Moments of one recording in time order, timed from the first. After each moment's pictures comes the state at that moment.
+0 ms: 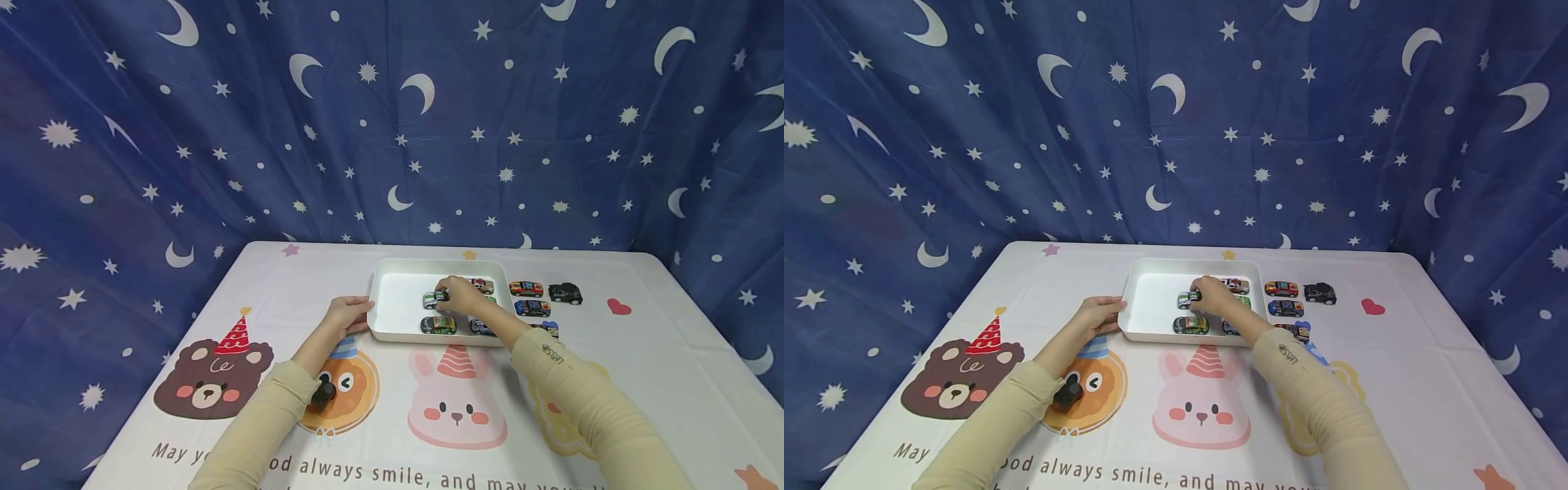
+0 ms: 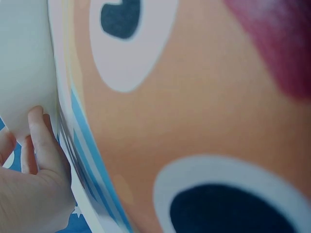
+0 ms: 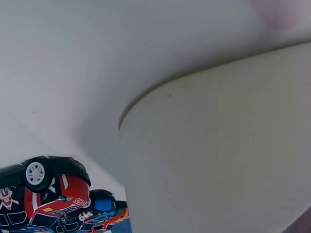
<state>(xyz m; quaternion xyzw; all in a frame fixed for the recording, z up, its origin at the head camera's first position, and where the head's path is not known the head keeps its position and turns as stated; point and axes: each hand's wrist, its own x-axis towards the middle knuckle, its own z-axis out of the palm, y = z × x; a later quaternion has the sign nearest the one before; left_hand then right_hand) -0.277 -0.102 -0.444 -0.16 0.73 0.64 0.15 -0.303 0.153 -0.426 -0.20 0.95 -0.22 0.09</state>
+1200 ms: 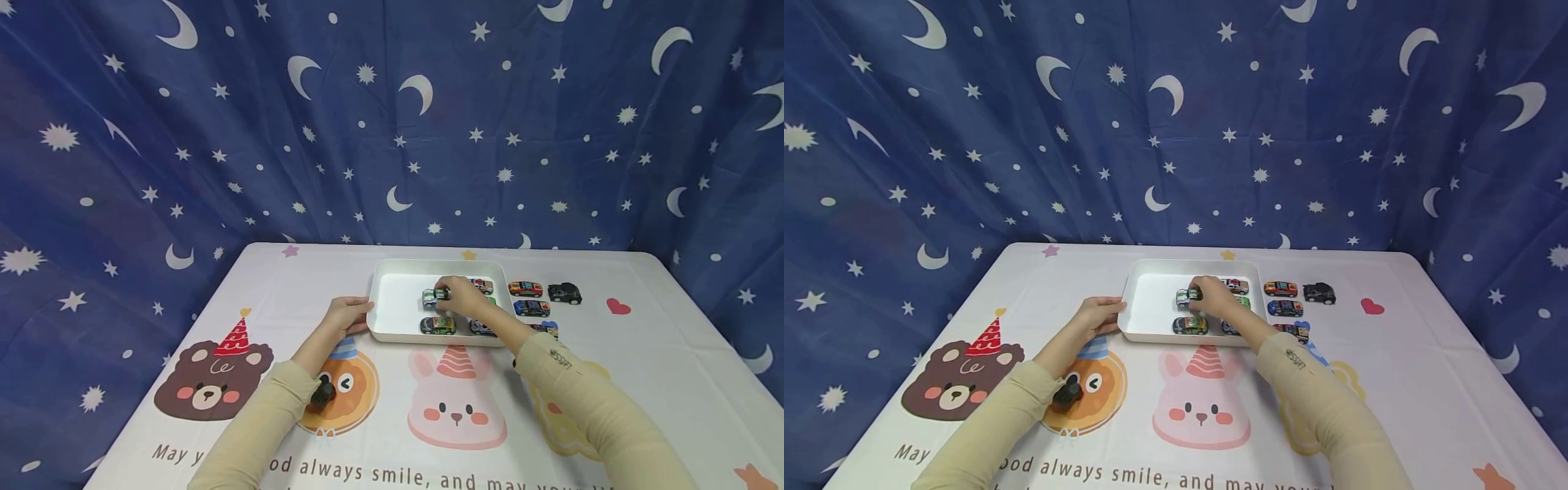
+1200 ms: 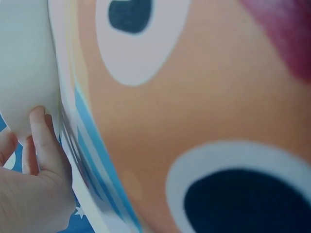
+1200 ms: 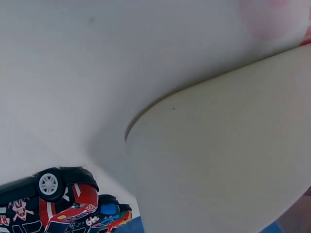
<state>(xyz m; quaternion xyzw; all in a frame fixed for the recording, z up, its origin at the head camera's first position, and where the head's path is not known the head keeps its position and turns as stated) -0.276 -0.101 -0.441 -0.16 0.74 0.64 0.15 -0.298 0.156 -0.426 -0.21 0.94 -0.26 0.05</state>
